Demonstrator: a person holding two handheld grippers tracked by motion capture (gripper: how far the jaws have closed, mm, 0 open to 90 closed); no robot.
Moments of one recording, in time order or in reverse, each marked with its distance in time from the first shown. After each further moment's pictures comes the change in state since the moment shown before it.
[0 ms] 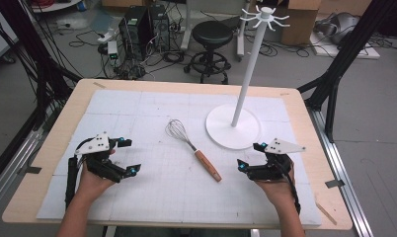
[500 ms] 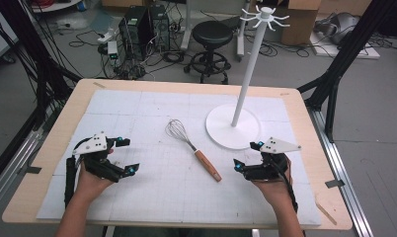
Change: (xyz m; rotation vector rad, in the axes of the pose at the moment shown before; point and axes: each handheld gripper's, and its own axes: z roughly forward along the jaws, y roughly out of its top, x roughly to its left) left arm 0.000 0.002 -0.006 -0.017 0.008 -0.004; right arm 0.012 0.013 0.005 0.011 -0.005 -0.038
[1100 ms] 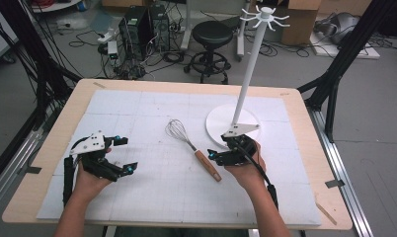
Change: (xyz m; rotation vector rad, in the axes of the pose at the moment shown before) left arm 0.000 0.002 -0.003 -0.001 0.017 0.009; right arm 0.025 0.045 0.072 0.178 0.043 -0.056
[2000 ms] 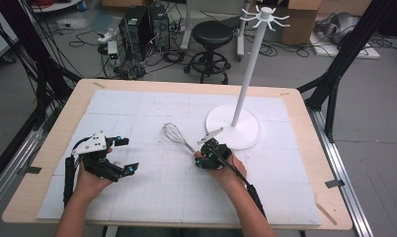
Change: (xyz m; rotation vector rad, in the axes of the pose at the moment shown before) left arm 0.000 -0.001 0.002 0.018 -0.001 0.001; right arm 0.025 -0.003 0.067 0.261 0.054 -0.021
